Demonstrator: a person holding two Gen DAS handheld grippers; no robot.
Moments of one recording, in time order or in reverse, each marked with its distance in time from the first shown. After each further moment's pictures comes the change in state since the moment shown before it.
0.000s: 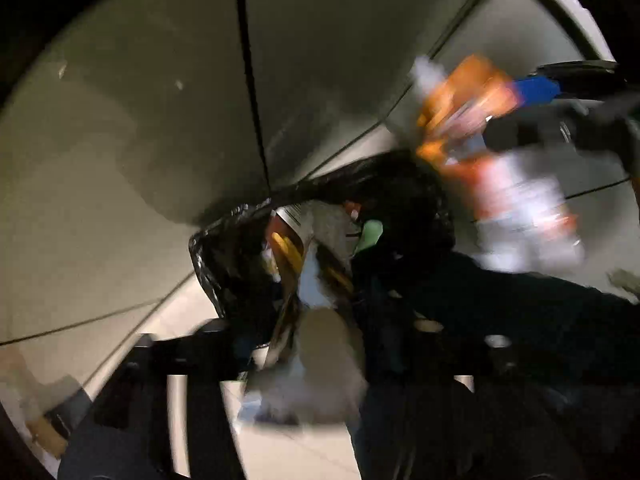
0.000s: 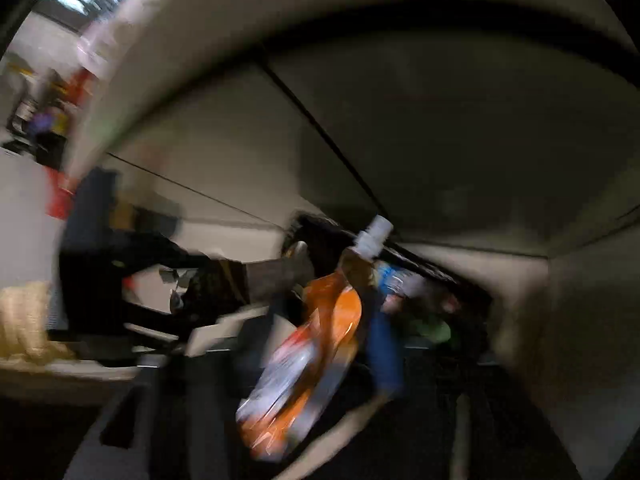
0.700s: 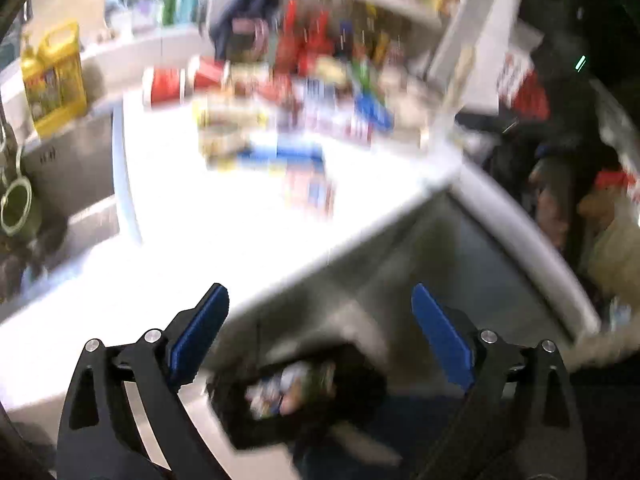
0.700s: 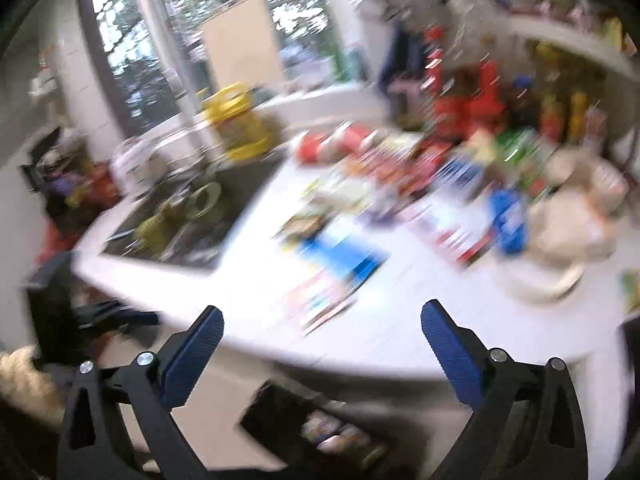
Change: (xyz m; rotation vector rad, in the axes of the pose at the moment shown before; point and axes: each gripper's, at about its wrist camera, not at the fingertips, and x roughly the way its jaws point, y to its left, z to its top) left arm -0.262 -0.025 0.043 -0.062 -0.636 -0.077; right arm -0.285 0.005 0.084 -0.109 -0.606 -0.136
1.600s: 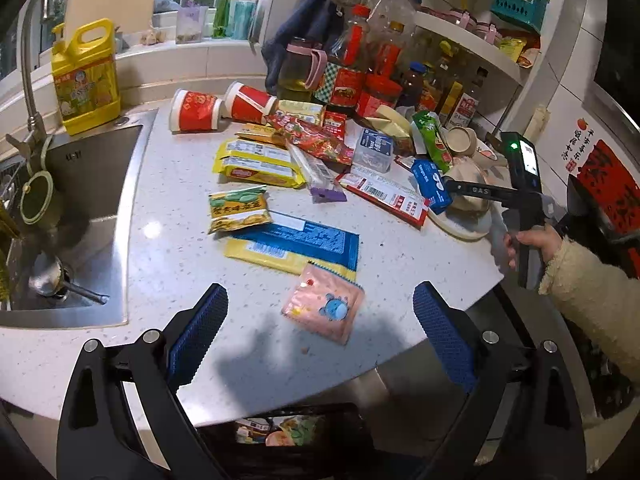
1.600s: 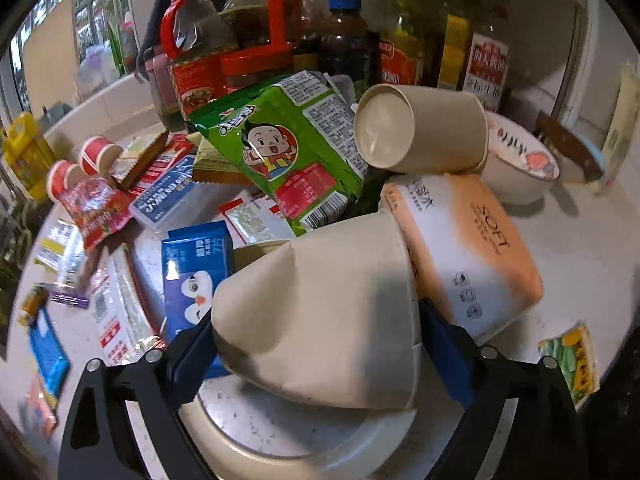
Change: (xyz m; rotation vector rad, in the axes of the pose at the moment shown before) left arm 0.063 -0.011 0.080 -0.191 -0.041 0.187; right arm 0.128 -0.244 0.047 0.173 0.105 -0.381
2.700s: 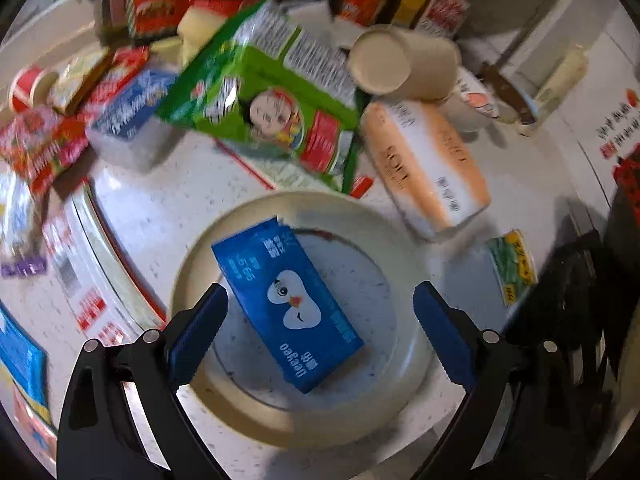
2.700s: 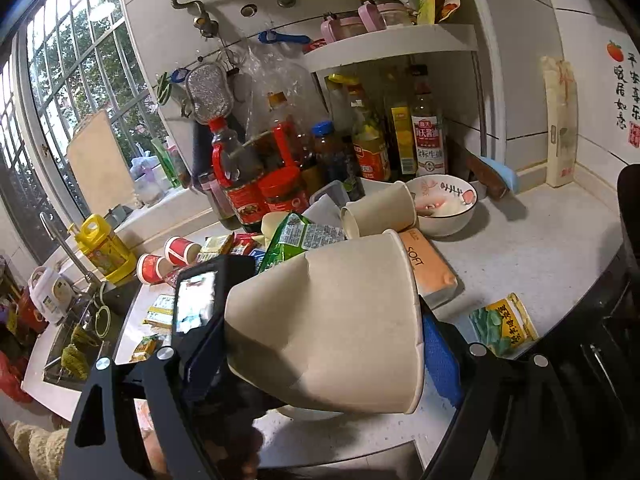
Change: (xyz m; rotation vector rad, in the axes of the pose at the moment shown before) left arm 0.248 -0.231 0.084 -0.053 0.321 -0.003; right arm -0.172 -0.043 -0.030 0.185 -0.241 0.169
